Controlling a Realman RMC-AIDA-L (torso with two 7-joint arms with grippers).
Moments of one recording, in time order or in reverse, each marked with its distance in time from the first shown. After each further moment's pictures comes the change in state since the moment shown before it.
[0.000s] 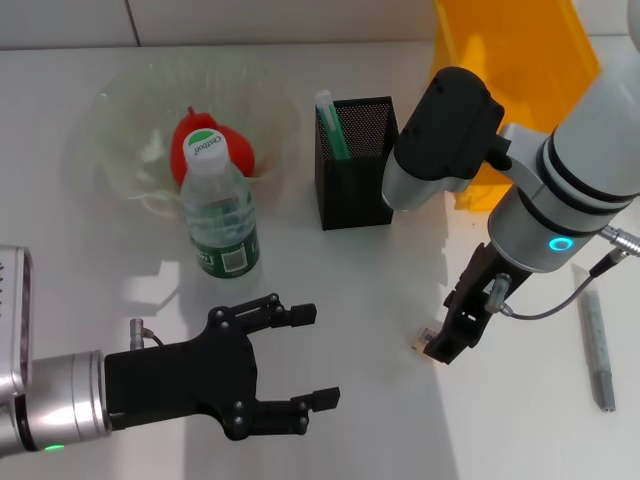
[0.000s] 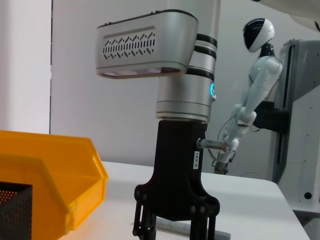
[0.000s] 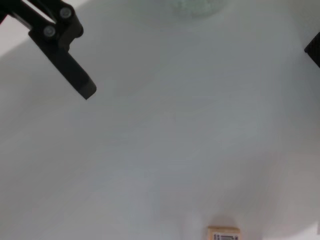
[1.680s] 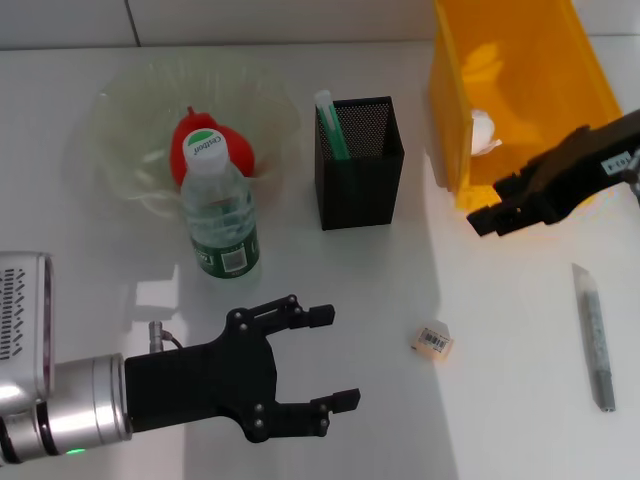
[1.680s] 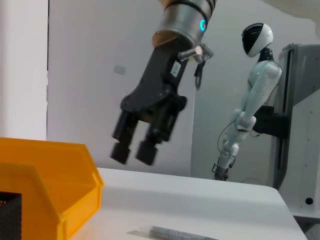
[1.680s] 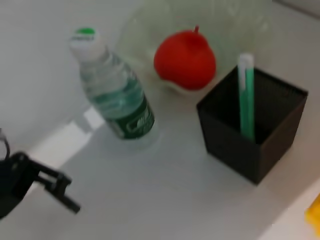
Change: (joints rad) left arm -0.001 -0.030 0.002 -0.008 -0.004 -0.011 0.025; right arm -0.126 -0.010 0.563 -0.312 0.129 -0.239 -0.131
